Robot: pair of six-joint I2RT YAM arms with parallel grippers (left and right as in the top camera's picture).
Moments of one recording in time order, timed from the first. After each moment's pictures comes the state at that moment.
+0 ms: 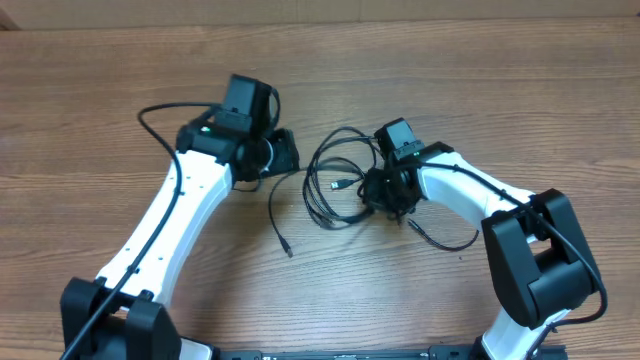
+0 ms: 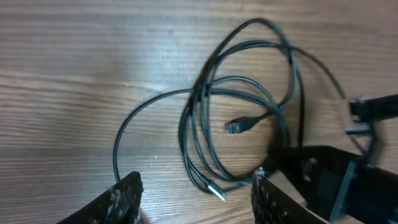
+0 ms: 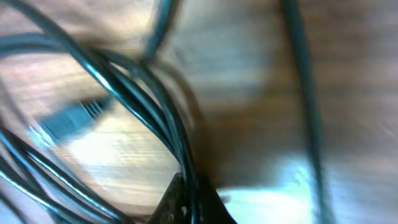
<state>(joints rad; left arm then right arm) -0.31 1.61 1.31 -0.86 0.18 -0.51 0.42 1.87 1.12 -0.65 -0.24 0.62</state>
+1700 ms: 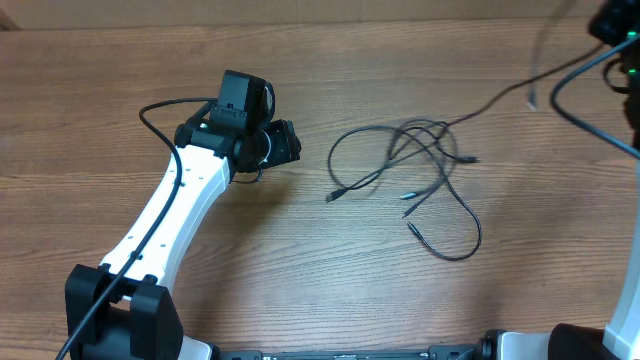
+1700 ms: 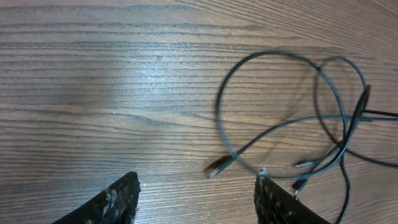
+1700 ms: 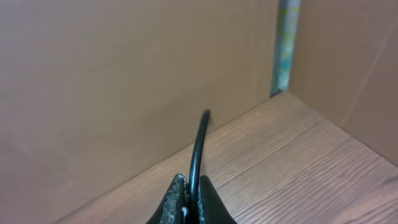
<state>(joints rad) -0.28 1.64 1.30 -0.74 0.23 -0.51 -0.16 1.53 2.01 -0.88 0.22 0.34</state>
